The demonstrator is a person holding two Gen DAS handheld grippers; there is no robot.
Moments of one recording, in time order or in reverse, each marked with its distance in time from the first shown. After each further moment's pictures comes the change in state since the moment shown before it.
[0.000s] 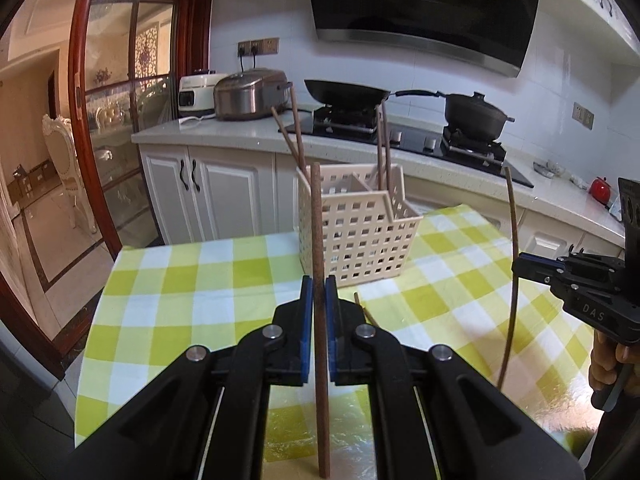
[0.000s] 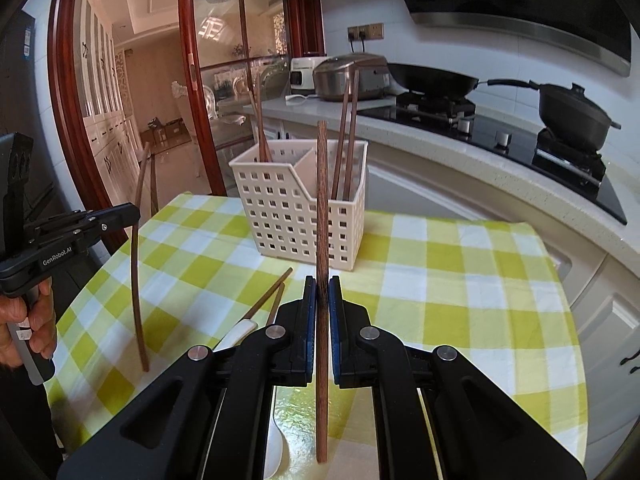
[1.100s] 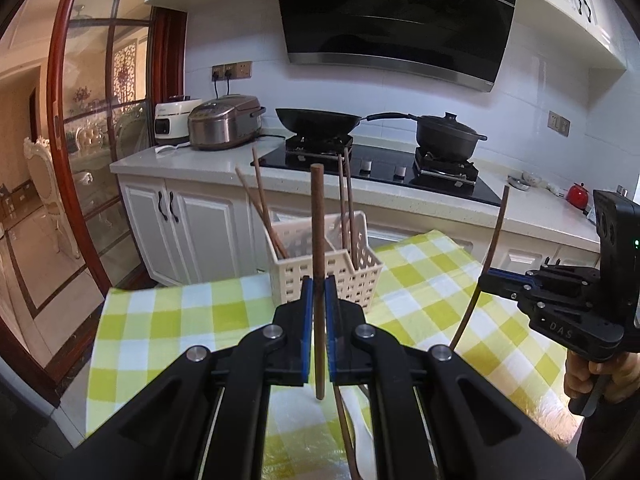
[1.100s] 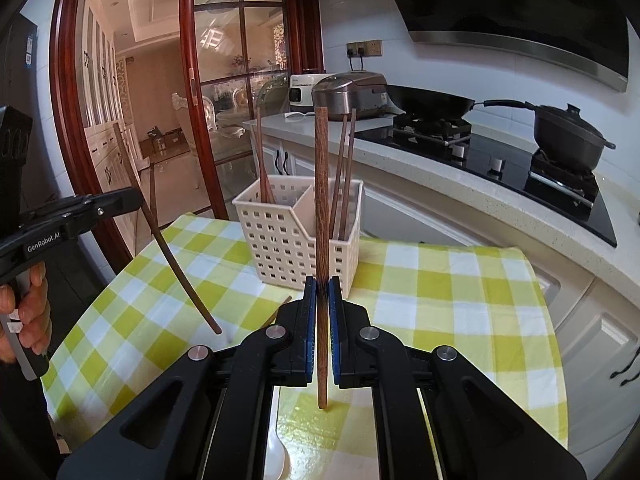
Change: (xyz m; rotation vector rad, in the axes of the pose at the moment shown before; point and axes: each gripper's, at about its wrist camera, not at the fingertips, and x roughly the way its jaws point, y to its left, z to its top) left arm -0.020 -0.019 0.056 0.049 -0.049 -0.078; right arm -0.018 -0.003 0.037 -0.007 -0.039 -0.005
